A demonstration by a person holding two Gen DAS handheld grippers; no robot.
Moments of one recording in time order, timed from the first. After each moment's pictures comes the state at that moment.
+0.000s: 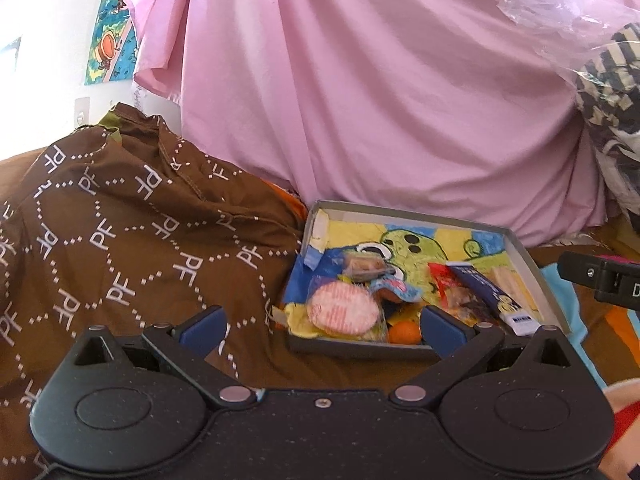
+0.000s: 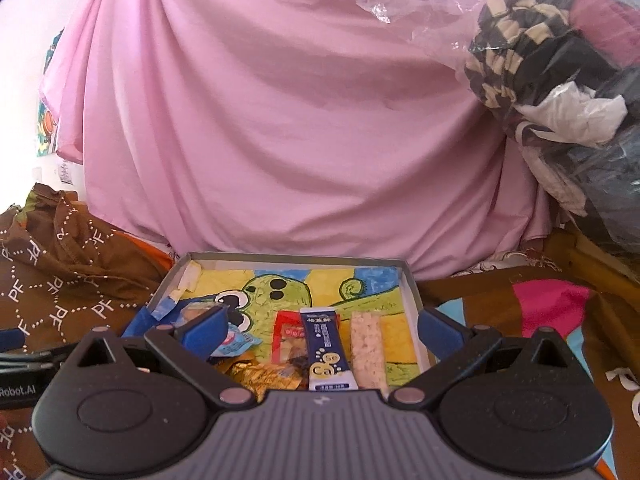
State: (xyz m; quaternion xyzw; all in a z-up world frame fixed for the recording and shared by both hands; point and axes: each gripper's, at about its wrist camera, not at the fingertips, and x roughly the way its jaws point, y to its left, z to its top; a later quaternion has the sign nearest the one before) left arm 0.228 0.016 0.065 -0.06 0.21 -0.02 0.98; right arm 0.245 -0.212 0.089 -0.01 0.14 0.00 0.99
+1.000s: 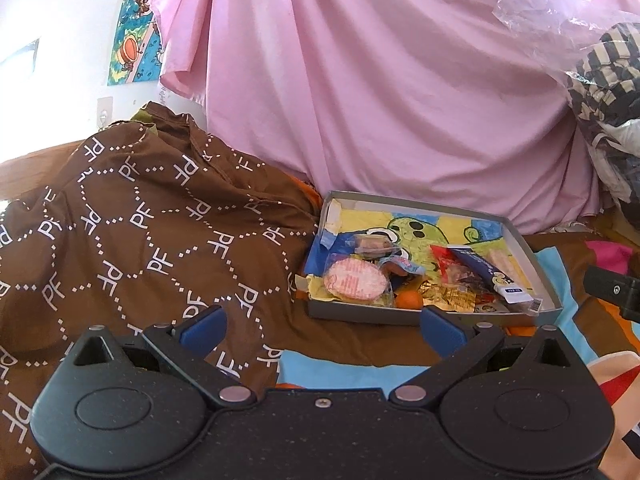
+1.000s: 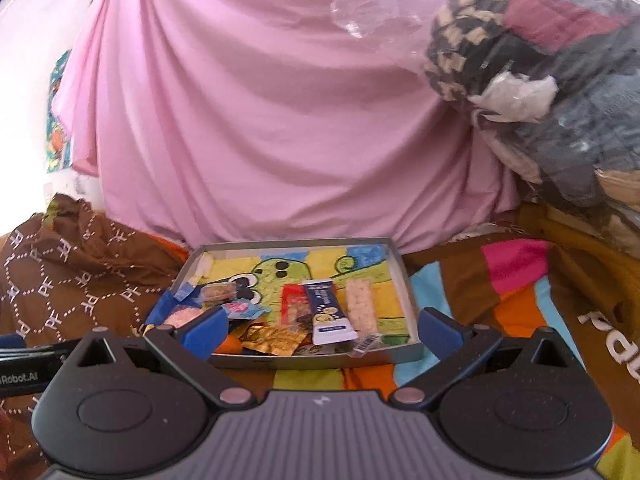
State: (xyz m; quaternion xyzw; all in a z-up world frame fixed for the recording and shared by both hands) left arm 0.173 0.022 0.064 -0.06 0.21 0.00 0.98; right arm 0.168 -0.217 0.074 0.03 0.13 -0.01 0.99
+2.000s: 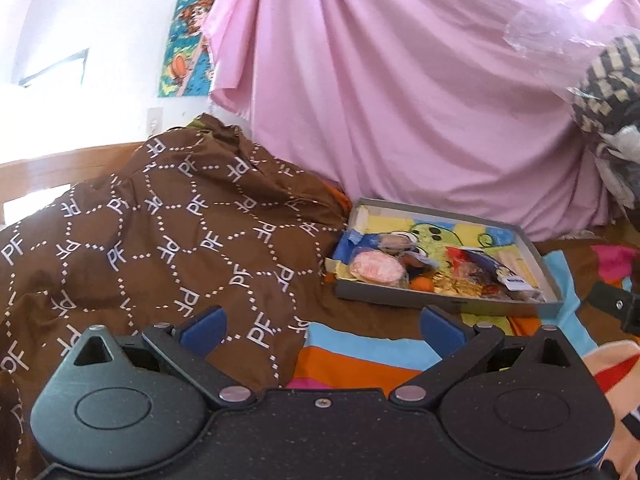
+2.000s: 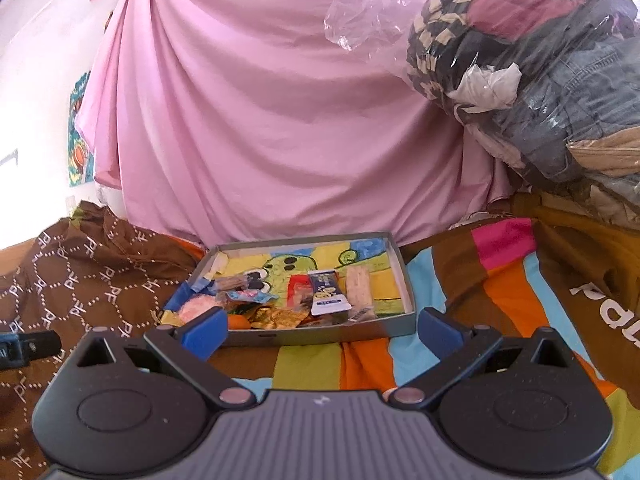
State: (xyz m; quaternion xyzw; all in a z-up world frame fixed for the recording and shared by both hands) left arm 0.095 0.010 0.051 -0.06 0.17 0.05 0.98; right arm 0.119 -0.242 0.051 0.04 0.10 0.03 0.99
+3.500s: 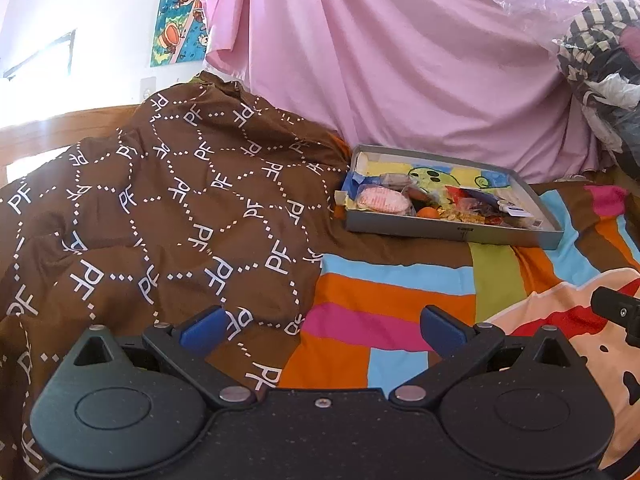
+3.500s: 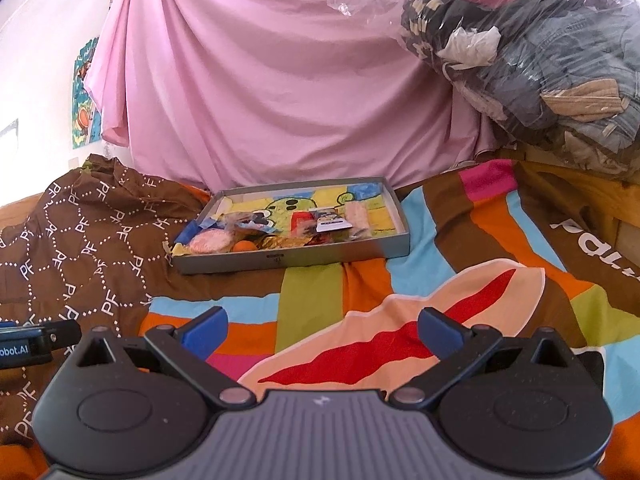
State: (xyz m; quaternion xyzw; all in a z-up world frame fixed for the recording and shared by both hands) left arm 0.061 0.027 0.004 -0.05 0.22 0.04 0.97; right arm 0.065 -0.219 0.002 0.03 0.15 0.01 0.99
